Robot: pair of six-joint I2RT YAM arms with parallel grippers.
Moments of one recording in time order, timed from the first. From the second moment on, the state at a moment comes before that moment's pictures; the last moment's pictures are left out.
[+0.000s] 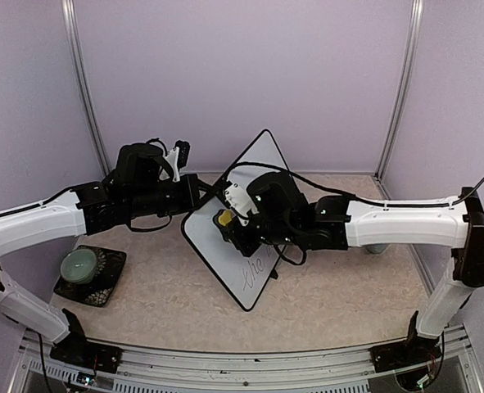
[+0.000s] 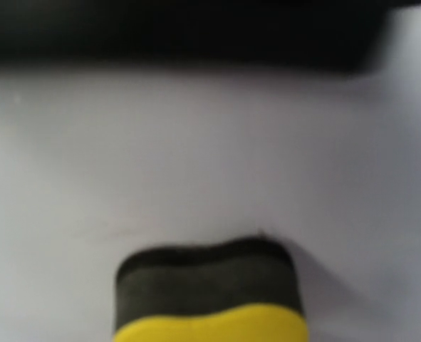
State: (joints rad) left arm -0.84 1.35 1.10 -0.13 -0.01 -0.67; right arm 1.13 1.68 1.33 -0.20 0.21 0.07
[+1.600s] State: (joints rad) left arm -0.84 1.38 1.14 -0.13 0.03 -0.68; right arm 0.79 1.63 1.23 -0.23 -0.03 0.21
